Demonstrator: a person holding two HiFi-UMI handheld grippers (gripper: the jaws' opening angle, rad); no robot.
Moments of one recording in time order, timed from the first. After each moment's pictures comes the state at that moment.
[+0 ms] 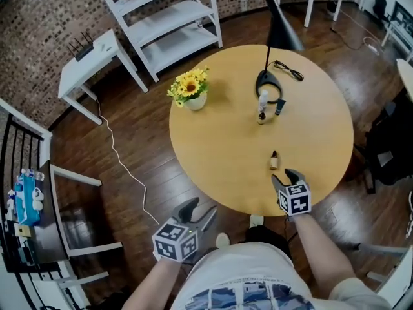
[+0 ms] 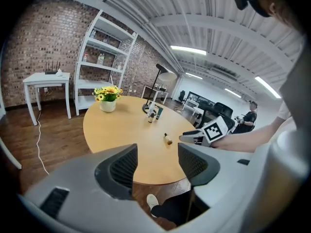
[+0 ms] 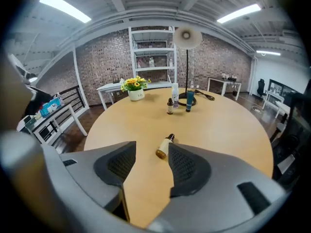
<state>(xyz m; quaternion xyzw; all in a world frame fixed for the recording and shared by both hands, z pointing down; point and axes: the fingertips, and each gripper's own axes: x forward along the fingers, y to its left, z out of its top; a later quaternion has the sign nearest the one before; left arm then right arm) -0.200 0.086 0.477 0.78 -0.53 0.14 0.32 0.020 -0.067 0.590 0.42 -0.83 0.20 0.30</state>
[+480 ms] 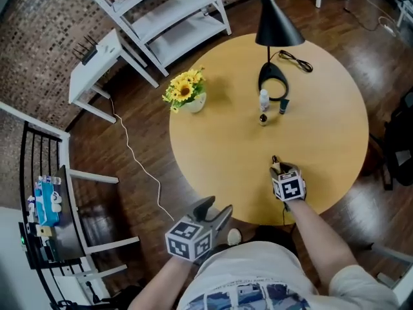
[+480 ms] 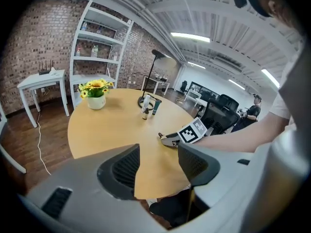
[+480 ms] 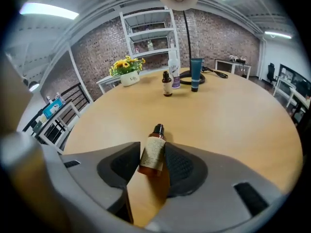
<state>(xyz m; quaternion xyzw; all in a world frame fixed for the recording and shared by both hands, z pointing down) -0.123 0.003 0.488 0.76 -0.52 0.19 0.34 0.023 -0.154 0.682 0.37 -0.82 0.25 0.36</state>
